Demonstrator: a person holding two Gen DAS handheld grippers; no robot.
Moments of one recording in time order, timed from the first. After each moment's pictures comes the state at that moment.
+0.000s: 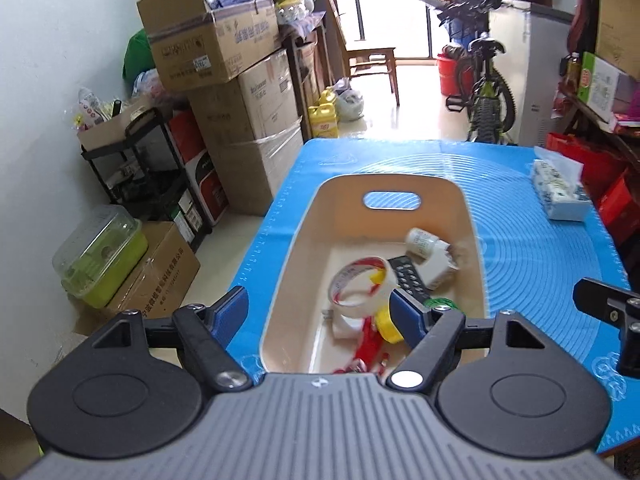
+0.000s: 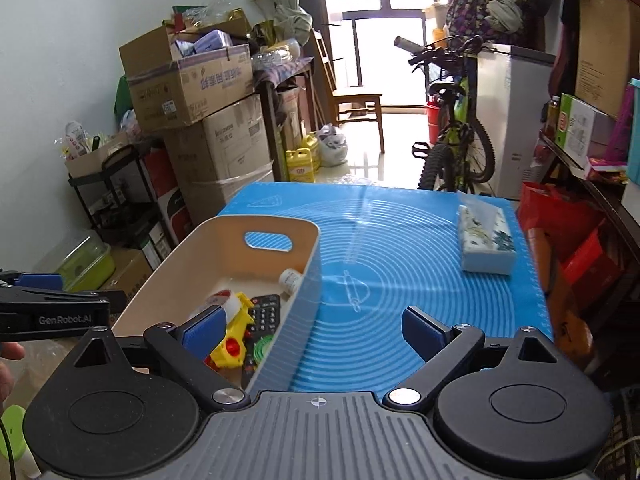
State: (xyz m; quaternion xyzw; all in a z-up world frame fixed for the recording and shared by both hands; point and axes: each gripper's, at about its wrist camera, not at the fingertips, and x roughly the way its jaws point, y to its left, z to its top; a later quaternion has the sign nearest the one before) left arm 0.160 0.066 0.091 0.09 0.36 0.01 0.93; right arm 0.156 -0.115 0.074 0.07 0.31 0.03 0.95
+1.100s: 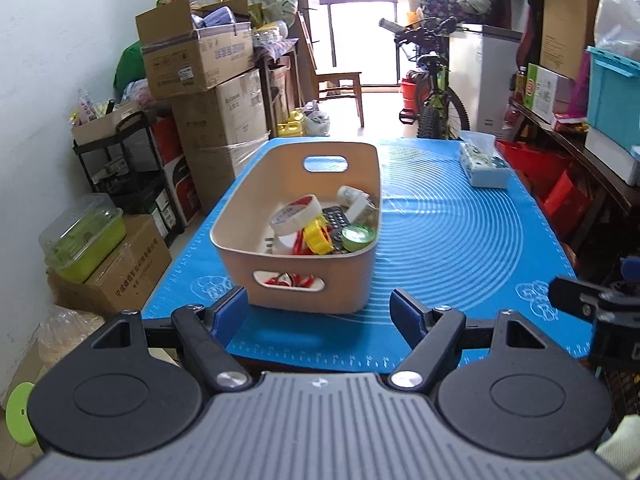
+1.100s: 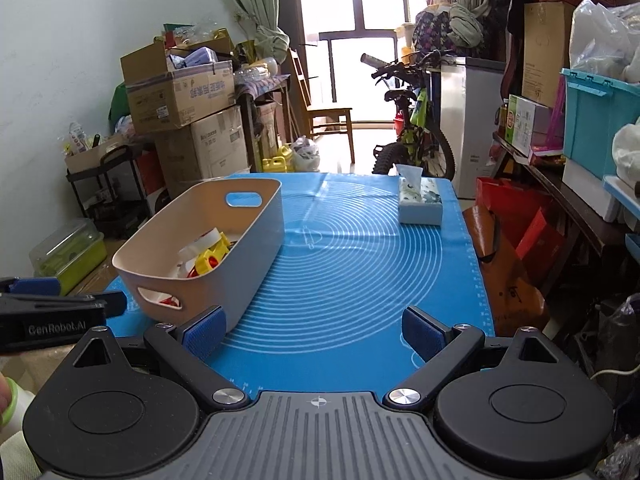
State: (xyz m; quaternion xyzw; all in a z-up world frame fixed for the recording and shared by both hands) left arm 0.011 0.032 0.054 0.07 0.31 -0.03 0.95; right arm -0.011 -0.138 0.039 0.07 0.28 -0.01 0.96
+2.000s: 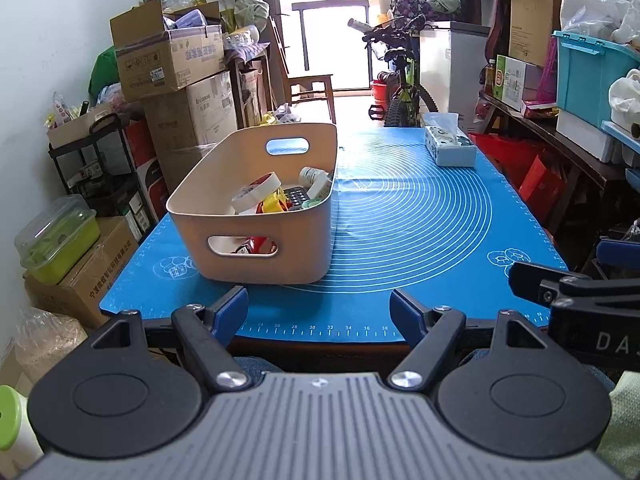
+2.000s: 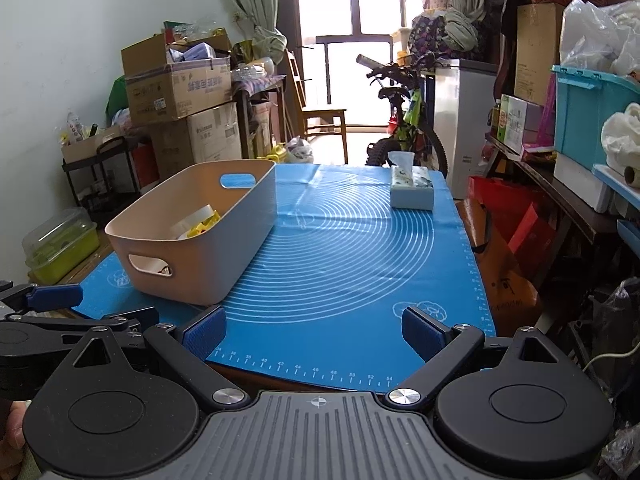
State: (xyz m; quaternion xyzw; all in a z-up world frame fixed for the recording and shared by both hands) left arm -0.013 0.016 0.012 0.07 0.30 -0.06 0.95; right arm -0.035 -0.131 0.003 0.06 0.27 -0.02 0.96
